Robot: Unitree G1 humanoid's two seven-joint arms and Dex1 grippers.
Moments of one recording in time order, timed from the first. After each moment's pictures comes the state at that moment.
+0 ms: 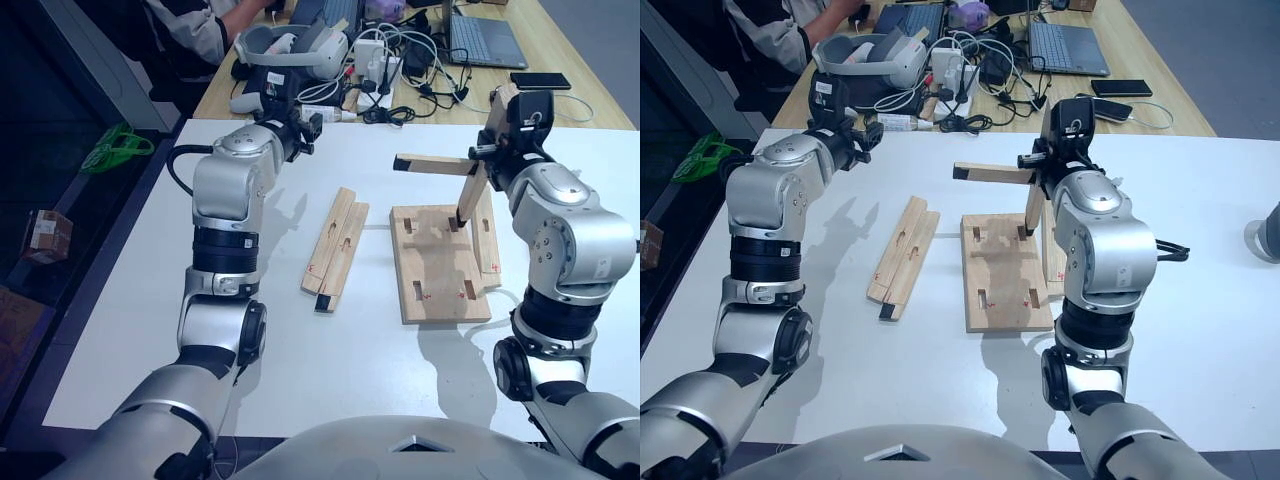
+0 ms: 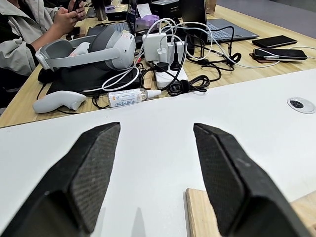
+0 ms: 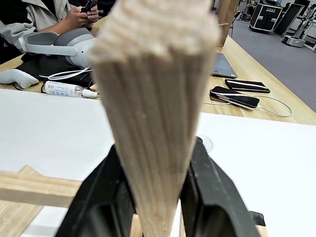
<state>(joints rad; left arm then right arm) -0.80 0.22 0.05 0.17 -0.09 0.88 -0.20 -0.58 -0.14 -0.09 -0.46 0.02 1.25 0.03</state>
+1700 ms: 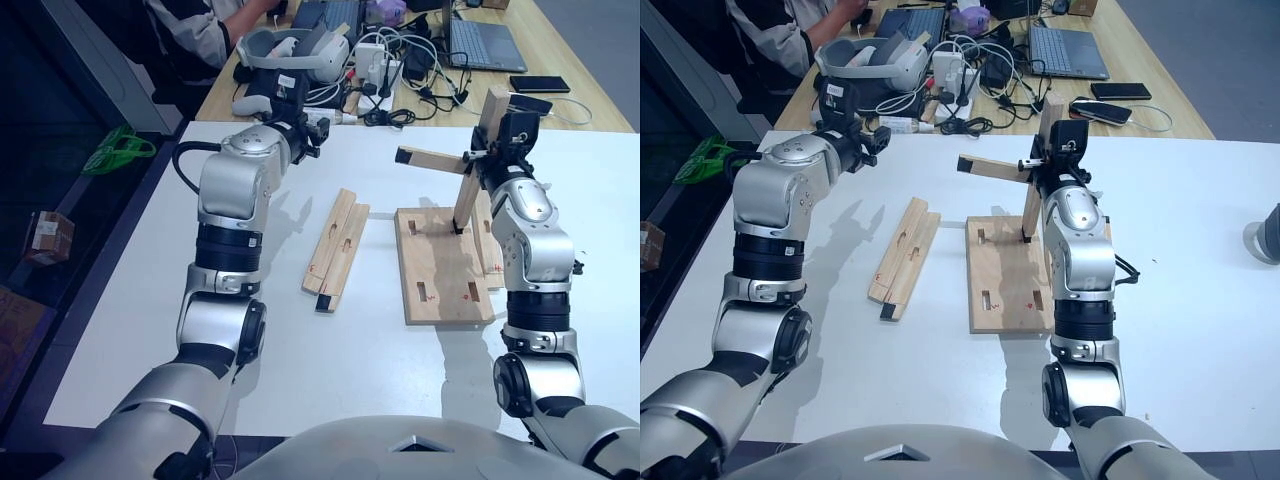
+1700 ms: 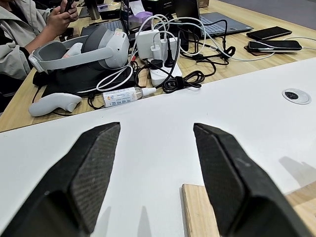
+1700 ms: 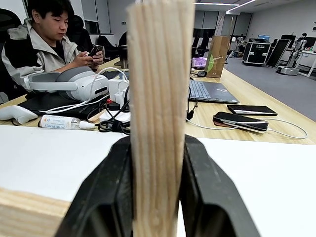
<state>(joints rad) -0.82 0.22 0.01 0.18 -0.09 0.89 -0.21 -0.49 -0.13 -0.11 0.00 0.07 0.51 0.04</state>
